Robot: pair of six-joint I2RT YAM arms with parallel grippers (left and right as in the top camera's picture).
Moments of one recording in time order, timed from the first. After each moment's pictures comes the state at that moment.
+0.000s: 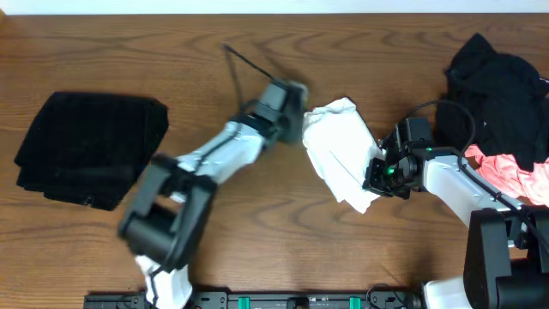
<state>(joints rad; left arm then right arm) -0.50 1.93 1.22 -0.22 0.11 -0.18 0.10 1.63 0.78 -0.58 -0.36 0.38</state>
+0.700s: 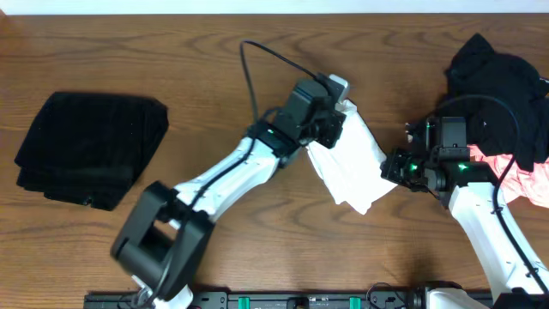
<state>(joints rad) -0.67 1.84 1.22 -0.03 0.23 -0.22 0.02 1.32 0.78 -0.60 -0.33 0.40</state>
